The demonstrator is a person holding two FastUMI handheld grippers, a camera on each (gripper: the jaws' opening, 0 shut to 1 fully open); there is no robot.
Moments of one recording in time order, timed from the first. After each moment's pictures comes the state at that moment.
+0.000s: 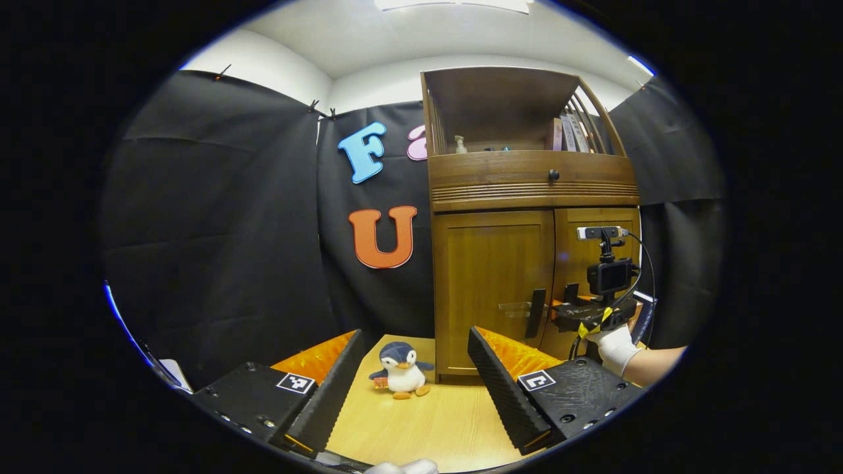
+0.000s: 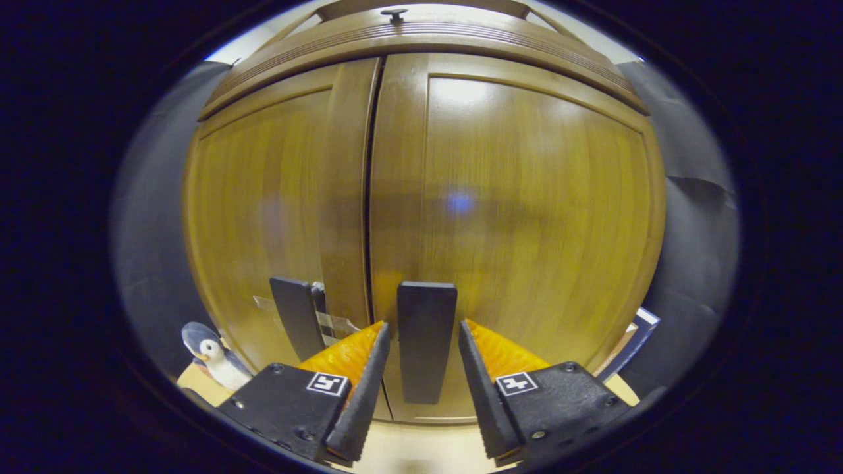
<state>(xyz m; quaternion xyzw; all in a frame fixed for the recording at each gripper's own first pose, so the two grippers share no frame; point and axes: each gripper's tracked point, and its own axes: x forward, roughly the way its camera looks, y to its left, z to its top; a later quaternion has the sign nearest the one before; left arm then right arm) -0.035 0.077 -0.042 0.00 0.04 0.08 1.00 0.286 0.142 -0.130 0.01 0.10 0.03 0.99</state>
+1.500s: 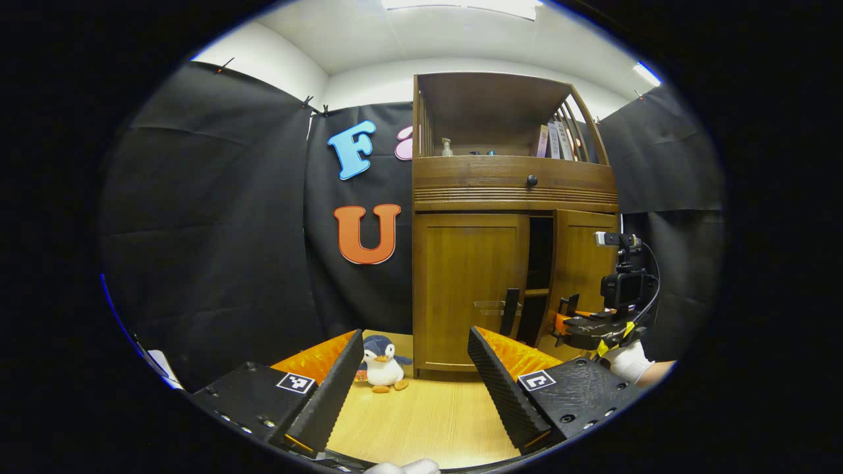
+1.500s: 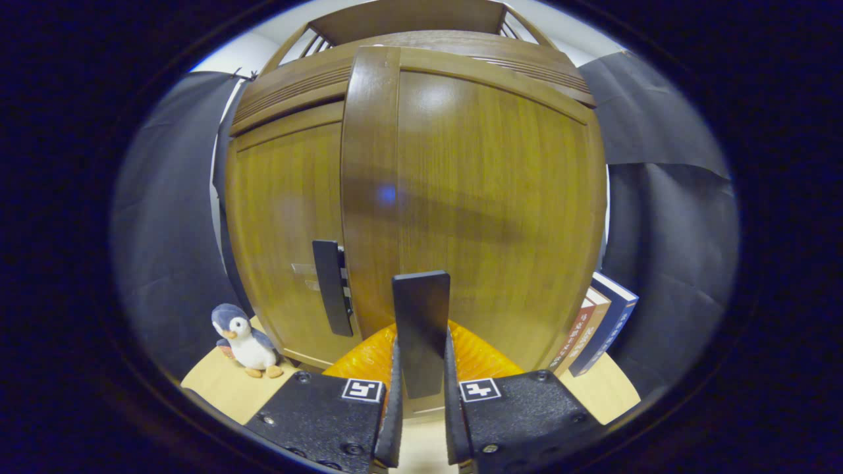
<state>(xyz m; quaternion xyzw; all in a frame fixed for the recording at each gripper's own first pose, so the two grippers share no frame) -0.057 0.050 -0.050 -0.02 0.03 0.03 1.00 0.183 0.103 -0.137 0.02 0.12 0.06 0.99</state>
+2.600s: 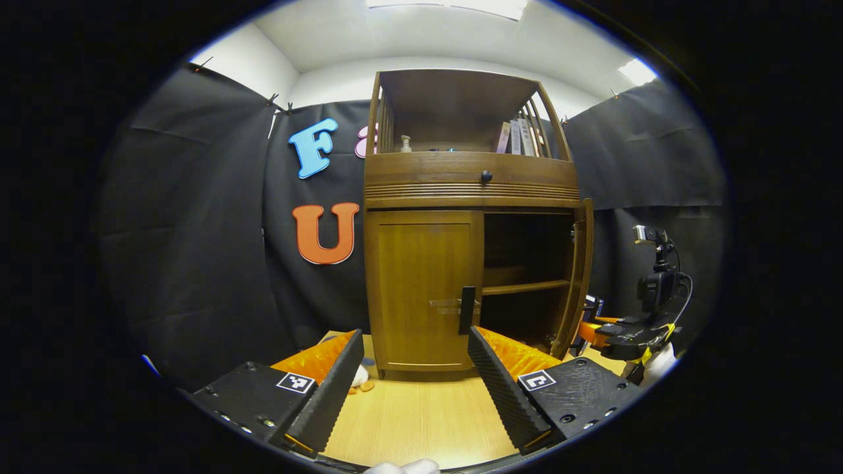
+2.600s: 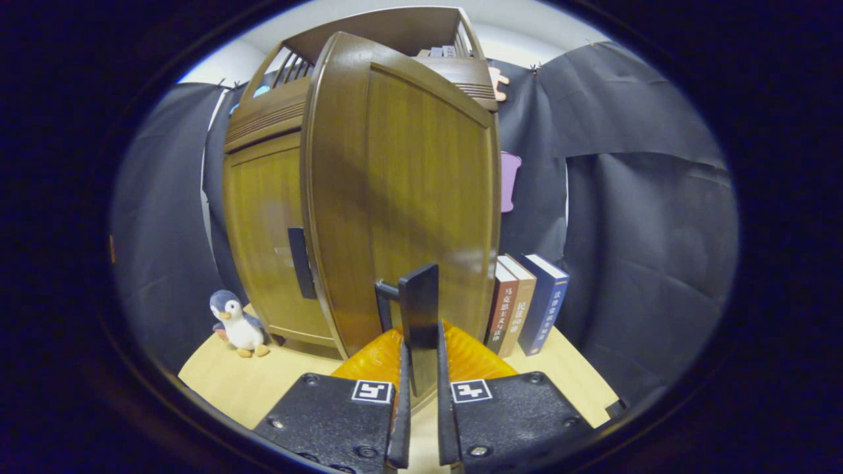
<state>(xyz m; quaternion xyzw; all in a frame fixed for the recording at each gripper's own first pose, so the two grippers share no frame) -0.044 -0.017 -0.048 -0.02 0.03 -0.06 1.00 0.091 0.000 -0.142 0.03 0.12 0.01 0.99</state>
